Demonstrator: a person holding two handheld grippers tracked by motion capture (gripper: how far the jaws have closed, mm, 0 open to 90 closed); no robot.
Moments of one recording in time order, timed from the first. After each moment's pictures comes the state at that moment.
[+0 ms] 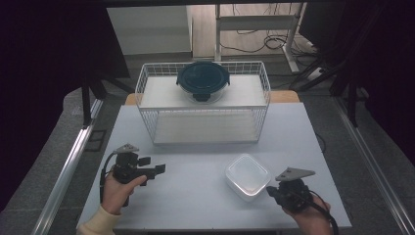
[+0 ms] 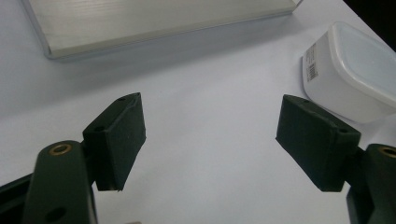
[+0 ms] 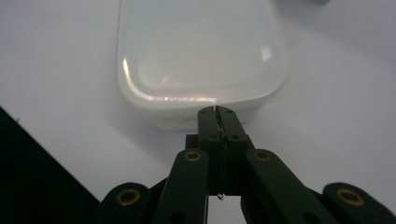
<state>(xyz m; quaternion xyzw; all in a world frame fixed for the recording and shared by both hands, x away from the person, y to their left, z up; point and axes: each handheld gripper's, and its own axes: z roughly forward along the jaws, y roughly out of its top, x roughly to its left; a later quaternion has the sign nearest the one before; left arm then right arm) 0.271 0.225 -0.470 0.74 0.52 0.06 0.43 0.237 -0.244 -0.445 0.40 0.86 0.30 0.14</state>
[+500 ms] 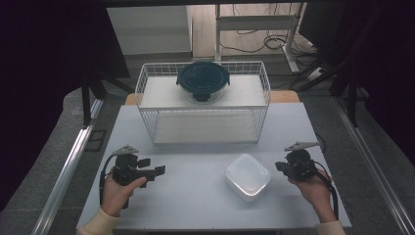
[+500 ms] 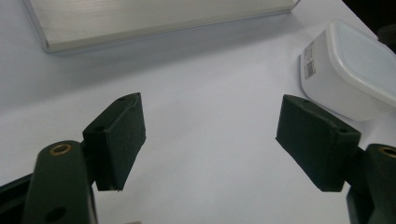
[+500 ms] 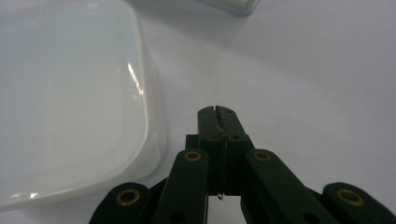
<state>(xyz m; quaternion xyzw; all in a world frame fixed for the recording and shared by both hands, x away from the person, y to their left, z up) 0.266 0.224 -0.472 0.74 0.52 0.06 0.43 0.317 -0.269 -0.461 0.45 0.84 0.28 0.13</state>
